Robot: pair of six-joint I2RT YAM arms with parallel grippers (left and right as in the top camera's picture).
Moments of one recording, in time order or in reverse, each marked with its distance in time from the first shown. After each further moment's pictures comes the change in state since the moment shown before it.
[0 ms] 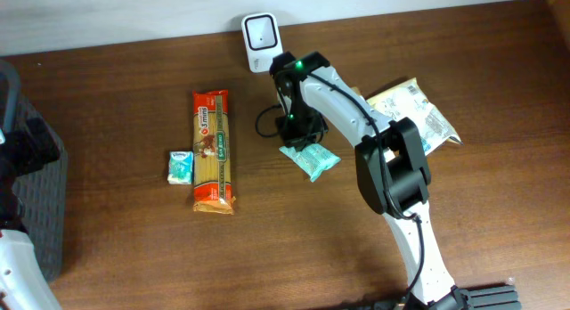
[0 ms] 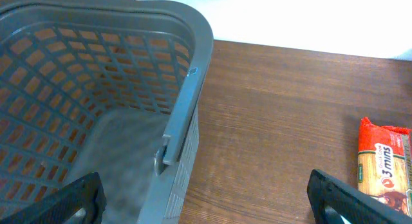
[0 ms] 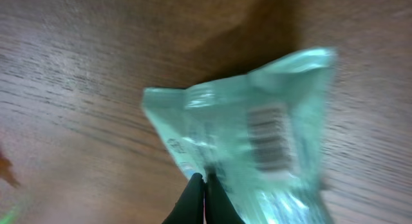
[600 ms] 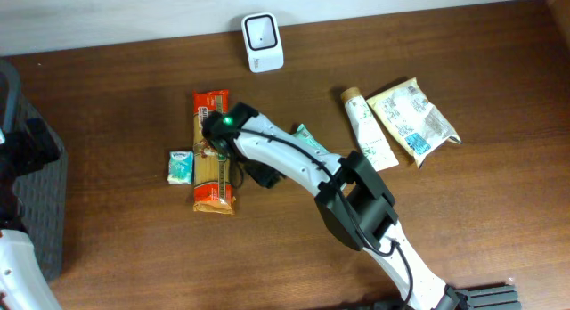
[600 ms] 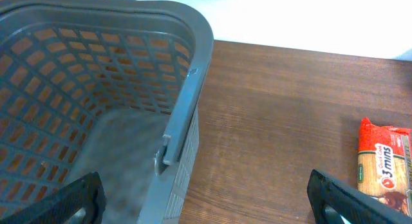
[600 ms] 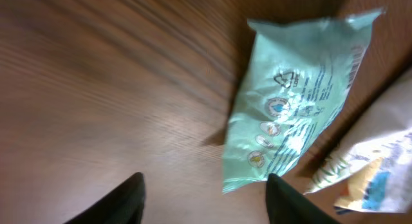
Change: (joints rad) left arm 0.000 0.000 0.000 0.000 0.000 0.000; right arm 0.344 -0.010 0.059 -0.156 0.497 -0.011
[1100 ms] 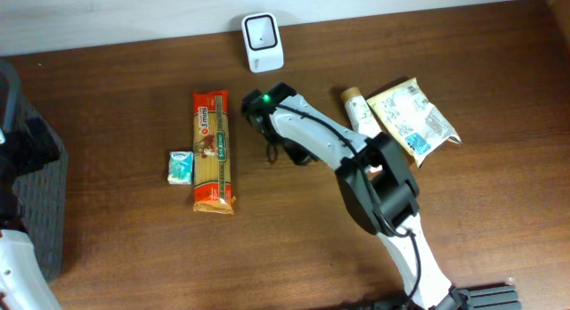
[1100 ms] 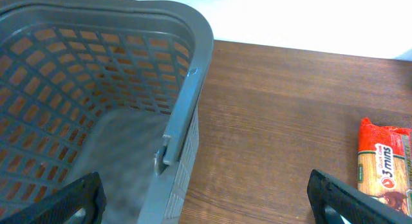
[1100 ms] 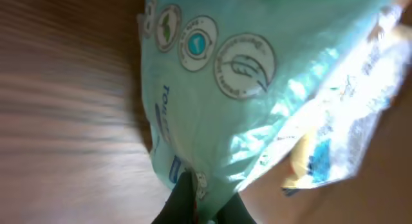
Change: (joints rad) left arm 0.000 0.000 0.000 0.000 0.000 0.000; right arm -0.175 -0.042 -0.199 0.069 0.253 0.055
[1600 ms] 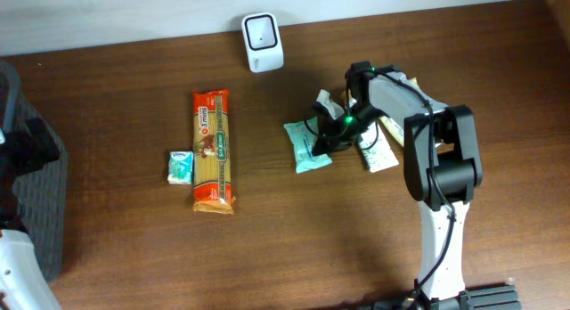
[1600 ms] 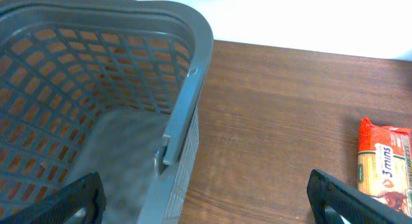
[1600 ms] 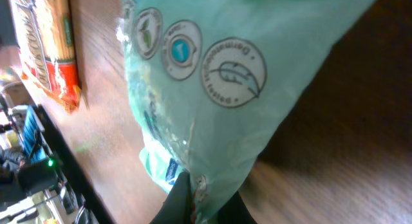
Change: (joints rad) left arm 0.000 0.000 0.000 0.000 0.000 0.000; right arm -0.476 -0.055 -0.248 0.312 -1.292 -0.519
